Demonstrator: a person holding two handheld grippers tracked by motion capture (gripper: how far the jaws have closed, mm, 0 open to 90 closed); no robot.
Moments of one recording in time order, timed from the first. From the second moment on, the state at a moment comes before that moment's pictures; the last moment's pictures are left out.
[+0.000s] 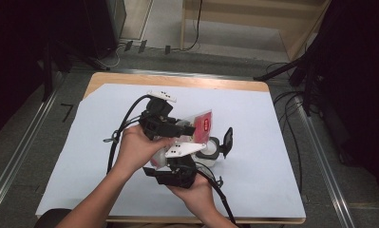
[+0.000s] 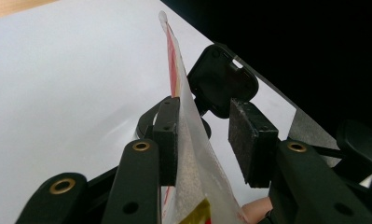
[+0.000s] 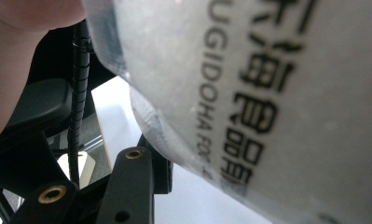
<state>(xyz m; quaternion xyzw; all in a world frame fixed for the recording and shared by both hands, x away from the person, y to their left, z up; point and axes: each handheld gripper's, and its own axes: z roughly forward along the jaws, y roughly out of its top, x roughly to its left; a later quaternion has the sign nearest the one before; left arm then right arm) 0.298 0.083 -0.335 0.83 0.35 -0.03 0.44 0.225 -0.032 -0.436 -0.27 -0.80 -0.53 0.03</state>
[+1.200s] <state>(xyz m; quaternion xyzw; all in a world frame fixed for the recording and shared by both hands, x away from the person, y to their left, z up) 0.298 0.084 -0.334 0.84 0.36 -0.02 0.42 0.222 -0.030 -0.437 -0.27 -0.81 -0.52 0.02</state>
